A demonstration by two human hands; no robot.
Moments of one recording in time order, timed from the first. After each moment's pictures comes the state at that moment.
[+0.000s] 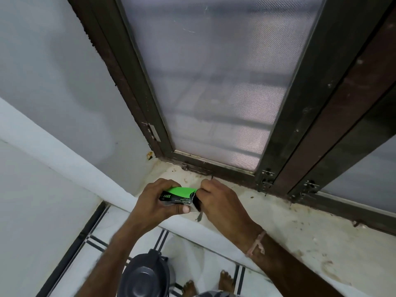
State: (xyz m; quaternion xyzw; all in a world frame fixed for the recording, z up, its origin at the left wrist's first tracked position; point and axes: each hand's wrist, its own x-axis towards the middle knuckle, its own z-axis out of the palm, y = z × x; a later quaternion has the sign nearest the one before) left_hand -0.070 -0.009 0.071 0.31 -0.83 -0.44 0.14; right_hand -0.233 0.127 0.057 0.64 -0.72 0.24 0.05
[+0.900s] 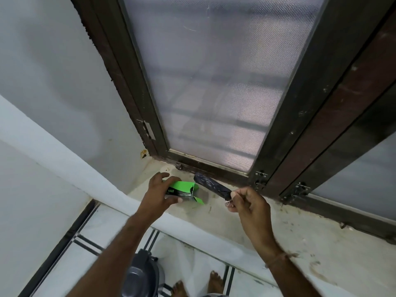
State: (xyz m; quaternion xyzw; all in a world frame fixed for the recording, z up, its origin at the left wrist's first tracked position) left_hand -0.095 -0.043 -0.018 0.36 -0.88 -0.31 0.05; right_hand -0.268 0.187 0.022 0.22 -0.74 0.59 -0.23
